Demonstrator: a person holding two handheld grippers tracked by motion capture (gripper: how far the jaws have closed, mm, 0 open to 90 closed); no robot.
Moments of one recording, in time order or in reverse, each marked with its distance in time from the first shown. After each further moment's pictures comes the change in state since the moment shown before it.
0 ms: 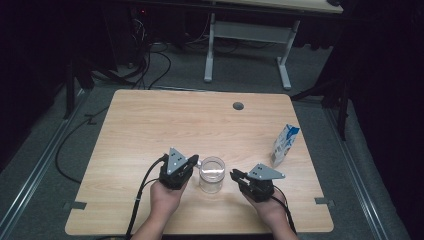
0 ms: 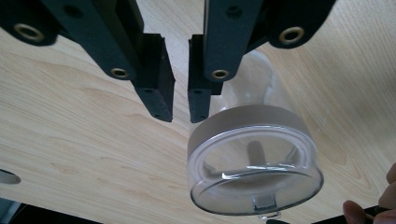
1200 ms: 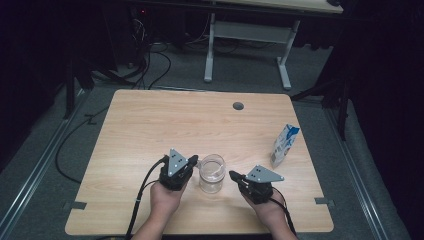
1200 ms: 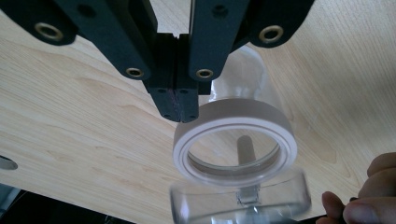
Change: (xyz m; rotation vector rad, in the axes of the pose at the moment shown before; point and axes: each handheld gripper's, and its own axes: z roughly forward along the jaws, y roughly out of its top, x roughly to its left) left arm 0.000 -0.004 0.001 -0.003 0.019 0.011; right arm 0.007 0.003 -0.003 -0.023 0.006 -0.038
